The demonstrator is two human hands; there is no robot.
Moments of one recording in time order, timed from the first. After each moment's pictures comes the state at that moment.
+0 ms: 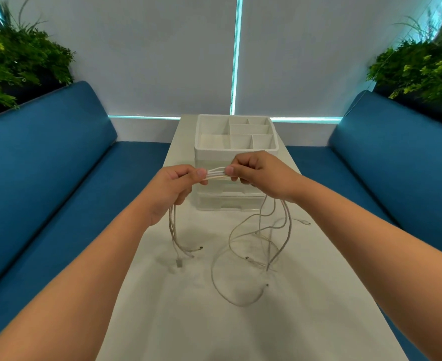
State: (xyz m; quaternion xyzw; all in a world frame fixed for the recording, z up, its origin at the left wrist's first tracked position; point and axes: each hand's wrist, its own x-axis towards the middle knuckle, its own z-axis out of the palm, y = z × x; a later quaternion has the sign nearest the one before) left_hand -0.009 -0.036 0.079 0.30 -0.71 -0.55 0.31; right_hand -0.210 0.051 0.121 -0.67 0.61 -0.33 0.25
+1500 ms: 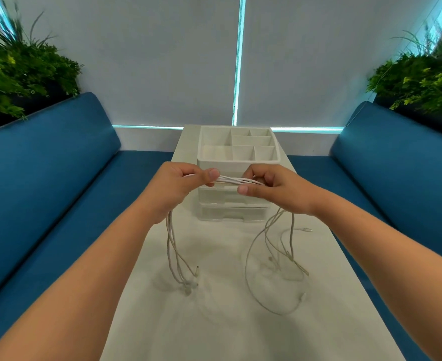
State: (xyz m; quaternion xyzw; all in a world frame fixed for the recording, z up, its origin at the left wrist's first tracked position) left_hand -0.019 -0.016 0.123 0.38 -0.74 -0.46 0.32; right_hand -0.229 0.066 0.127 -0.69 0.59 -0.32 0.26
